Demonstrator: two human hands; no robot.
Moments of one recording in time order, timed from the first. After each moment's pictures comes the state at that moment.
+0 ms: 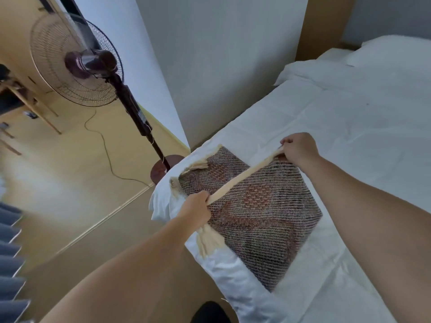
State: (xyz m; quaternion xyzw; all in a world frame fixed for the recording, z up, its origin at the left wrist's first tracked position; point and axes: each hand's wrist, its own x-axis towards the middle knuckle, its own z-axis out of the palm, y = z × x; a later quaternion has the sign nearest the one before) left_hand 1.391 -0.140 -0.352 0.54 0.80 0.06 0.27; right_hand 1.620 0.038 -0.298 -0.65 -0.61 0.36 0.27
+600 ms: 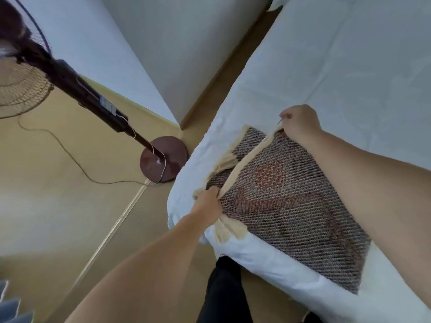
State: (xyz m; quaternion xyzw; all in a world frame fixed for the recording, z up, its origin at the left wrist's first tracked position) left_hand 1.156 0.032 -0.501 0.56 0.72 -0.02 0.41; right_hand 1.392 0.194 -0.443 -0.74 -0.57 0.32 0.19
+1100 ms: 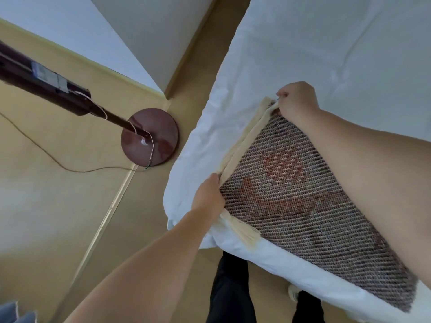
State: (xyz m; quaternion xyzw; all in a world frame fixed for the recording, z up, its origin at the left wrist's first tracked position) left_hand 1.107 0.105 -0.616 0.54 0.72 -0.03 0.43; right_hand 1.323 0.285 -0.589 -0.80 -0.50 0.32 0.12
